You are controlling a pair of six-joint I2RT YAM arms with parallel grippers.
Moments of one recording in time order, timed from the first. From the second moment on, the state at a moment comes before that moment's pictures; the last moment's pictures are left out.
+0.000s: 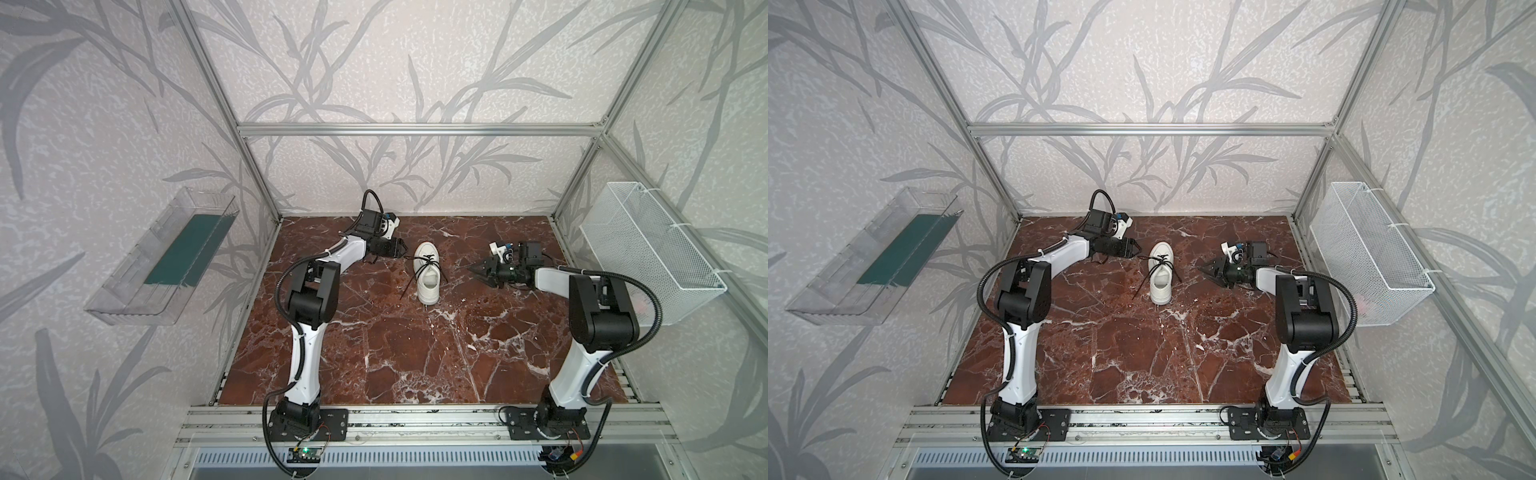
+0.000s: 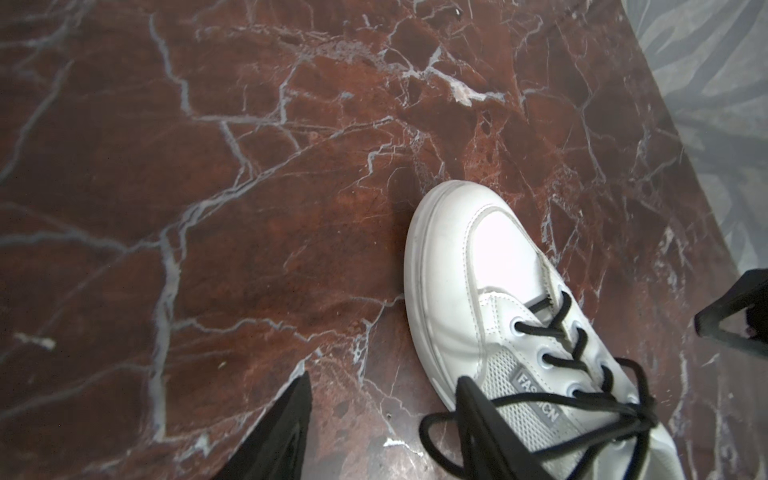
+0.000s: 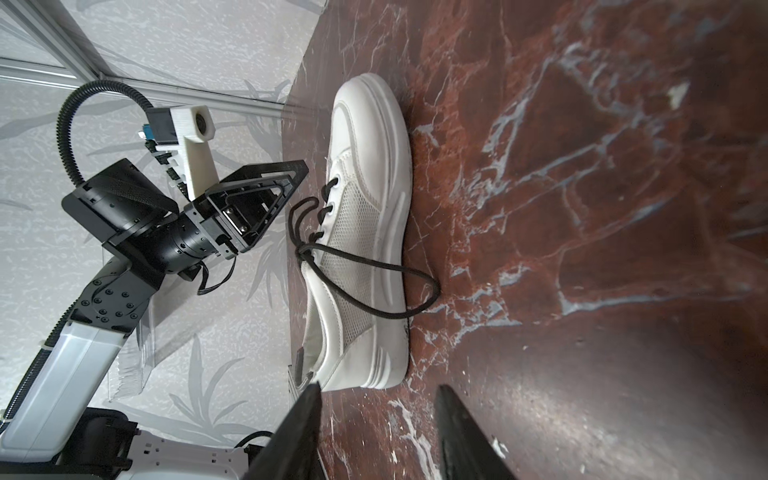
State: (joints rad) left arm -0.28 2.21 1.68 -0.33 0.46 -0.14; right arm -0.01 1.88 1.03 -0.01 -0.99 0.62
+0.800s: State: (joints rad) left arm -0.40 1.96 1.27 -0.09 0.60 -0.25; right arm 0.29 1.97 1.61 -0.64 -0.59 0.28
